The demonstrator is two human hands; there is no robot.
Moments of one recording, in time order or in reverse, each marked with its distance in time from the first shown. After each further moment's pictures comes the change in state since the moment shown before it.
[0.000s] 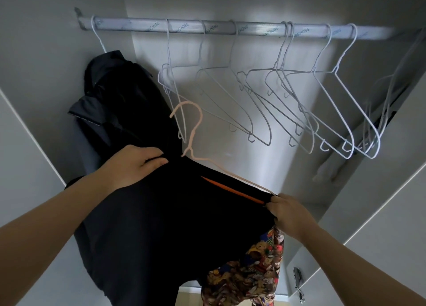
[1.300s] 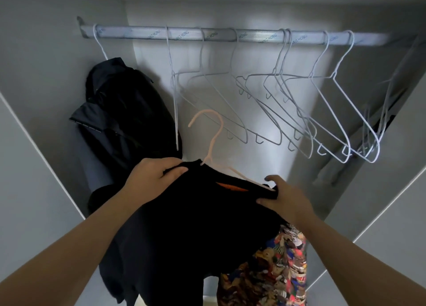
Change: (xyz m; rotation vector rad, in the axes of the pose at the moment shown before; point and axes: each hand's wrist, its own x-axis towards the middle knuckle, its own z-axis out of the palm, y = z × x) left_hand 0.000 0.031 0.030 -0.178 0.171 -0.082; right_hand 0.028 -0.022 -0.061 0.480 -0.151 0.626
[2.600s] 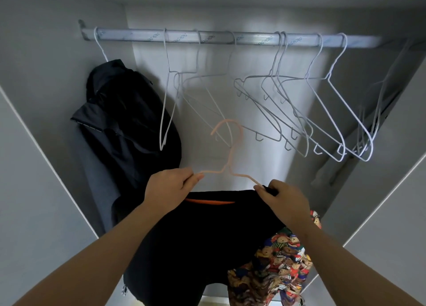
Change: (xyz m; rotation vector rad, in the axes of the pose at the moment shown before) left_hand -0.011 0.018 0.041 0.312 0.137 0.125; right_hand -0.012 -0.003 0.007 0.032 0.222 0.033
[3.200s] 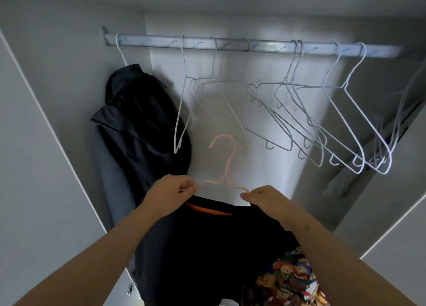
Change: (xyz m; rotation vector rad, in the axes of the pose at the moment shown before) left_hand -0.009 -0.026 -0.003 -0.192 -0.358 -0.318; right_hand 0.011 -0.050 -0.001 0.405 -0.520 0.099
